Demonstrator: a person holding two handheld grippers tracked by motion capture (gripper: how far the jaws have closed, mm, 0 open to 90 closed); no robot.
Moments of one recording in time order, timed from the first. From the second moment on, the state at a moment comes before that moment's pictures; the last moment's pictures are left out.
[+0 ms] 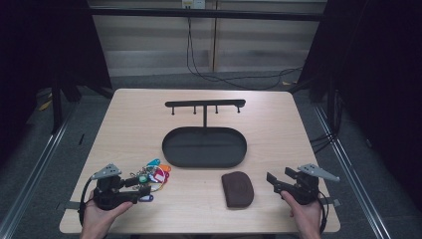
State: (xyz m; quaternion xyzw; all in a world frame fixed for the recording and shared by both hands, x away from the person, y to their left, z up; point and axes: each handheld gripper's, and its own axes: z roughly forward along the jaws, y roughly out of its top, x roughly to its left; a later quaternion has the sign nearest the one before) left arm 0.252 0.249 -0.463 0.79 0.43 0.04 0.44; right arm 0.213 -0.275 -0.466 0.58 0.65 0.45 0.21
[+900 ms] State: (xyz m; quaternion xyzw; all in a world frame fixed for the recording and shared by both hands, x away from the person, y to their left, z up) left arm 0.251 0.237 -0.443 0.81 0.39 0.05 0.43; right arm 0.208 -0.265 -0.466 0.55 0.68 0.45 0.18
